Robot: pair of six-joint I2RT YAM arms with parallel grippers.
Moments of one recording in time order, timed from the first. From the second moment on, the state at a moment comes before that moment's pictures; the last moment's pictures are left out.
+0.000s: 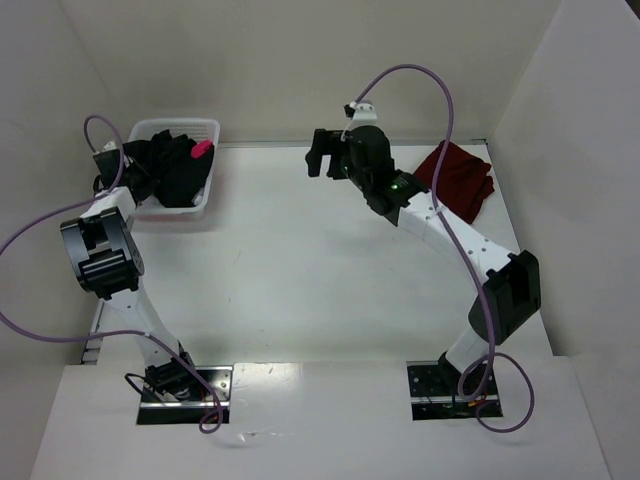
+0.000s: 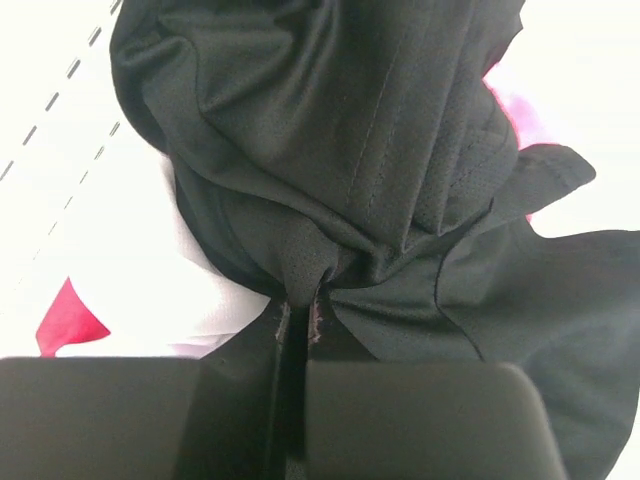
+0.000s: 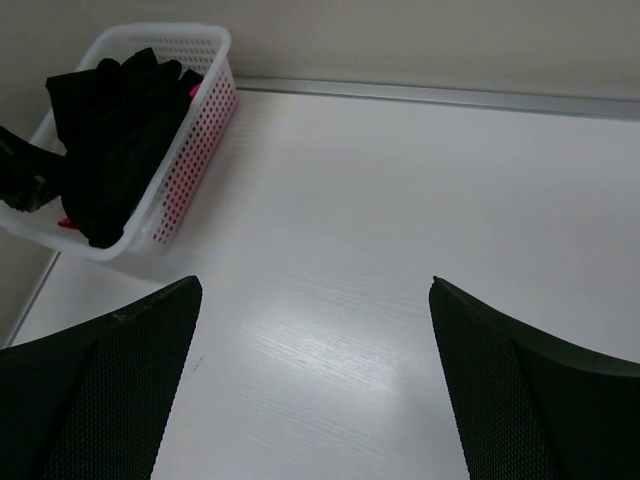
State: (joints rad) left arm 0.42 2.03 1.44 -0.01 0.22 -0.46; right arm 0.62 1.63 1.51 -0.14 0.19 0.36
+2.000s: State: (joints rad) left arm 0.28 1.96 1.87 -0.42 -0.10 -0.30; right arm 0.58 1.24 1.14 -0.14 0.17 0.49
